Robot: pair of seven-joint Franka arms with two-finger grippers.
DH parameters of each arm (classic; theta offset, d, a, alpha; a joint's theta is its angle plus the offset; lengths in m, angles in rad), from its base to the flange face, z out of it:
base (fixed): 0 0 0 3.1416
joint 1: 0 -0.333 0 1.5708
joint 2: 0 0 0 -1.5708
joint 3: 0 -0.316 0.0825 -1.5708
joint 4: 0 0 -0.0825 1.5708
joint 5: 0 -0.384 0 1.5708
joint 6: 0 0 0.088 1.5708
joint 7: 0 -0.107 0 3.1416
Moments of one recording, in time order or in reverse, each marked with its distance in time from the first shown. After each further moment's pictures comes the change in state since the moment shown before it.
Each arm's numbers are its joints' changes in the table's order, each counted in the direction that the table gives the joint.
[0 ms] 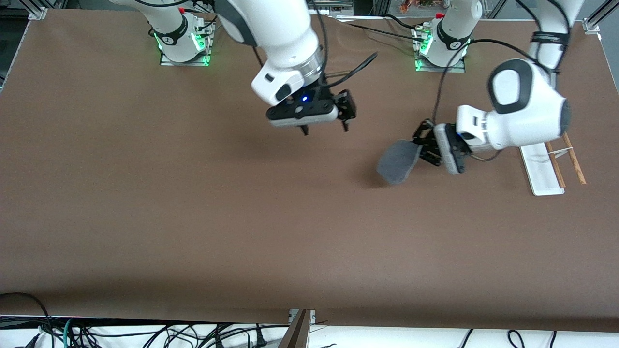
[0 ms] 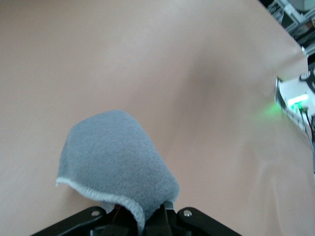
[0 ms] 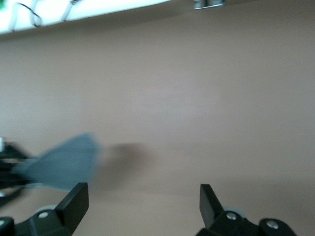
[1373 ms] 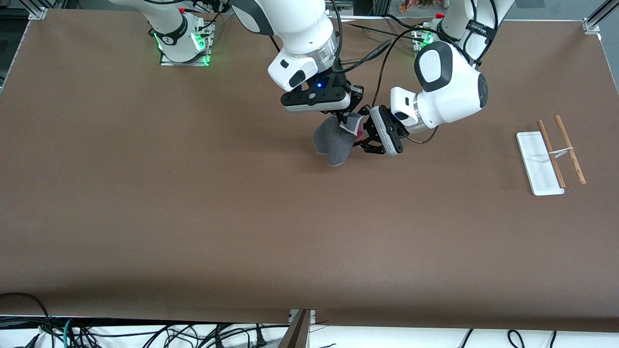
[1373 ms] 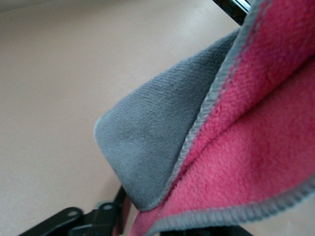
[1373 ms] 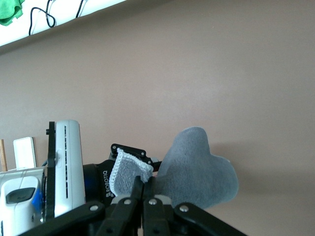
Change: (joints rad) left arm 0.387 0.000 0.015 -0.099 0.374 -0.450 0.016; right arm -0.067 0.000 -0.031 0.000 -0.030 -0.077 -0.204
